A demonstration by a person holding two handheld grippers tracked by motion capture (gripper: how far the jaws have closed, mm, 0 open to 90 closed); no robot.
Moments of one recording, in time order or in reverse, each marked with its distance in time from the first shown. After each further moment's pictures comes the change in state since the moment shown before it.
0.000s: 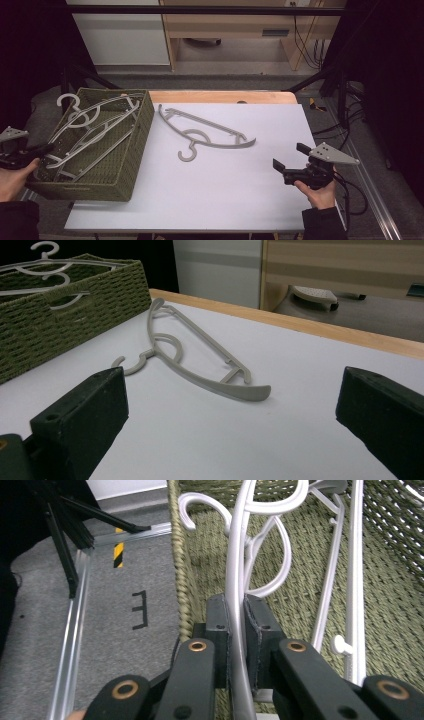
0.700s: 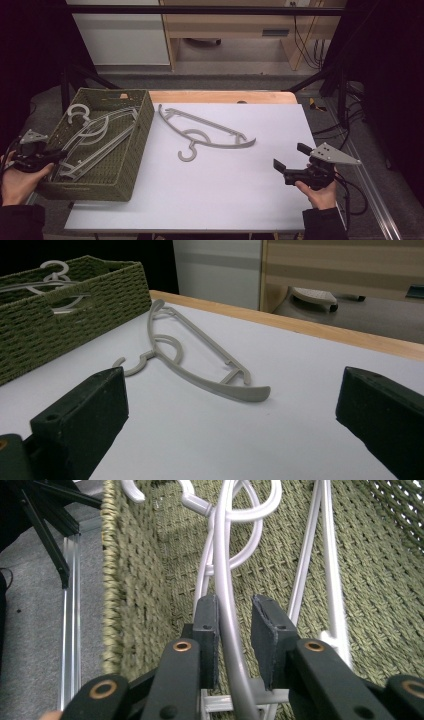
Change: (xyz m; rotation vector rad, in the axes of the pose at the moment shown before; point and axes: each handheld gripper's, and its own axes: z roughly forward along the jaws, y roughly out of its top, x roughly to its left) left arm -0.027 0.002 0.011 0.111 -0.017 0.085; right arm 0.000 0.001 -0.002 -0.004 0.000 0.001
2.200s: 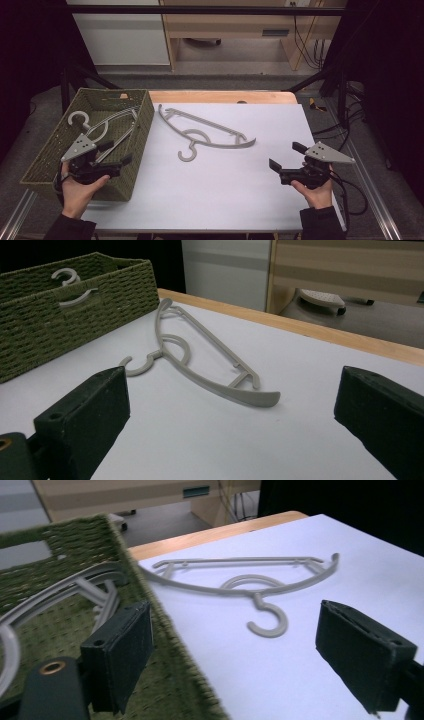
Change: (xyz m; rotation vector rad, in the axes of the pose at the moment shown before) left arm -0.159 0.035 -0.019 -0.419 -0.358 0.043; right arm 0.006 0.002 0.008 0.002 0.023 -0.024
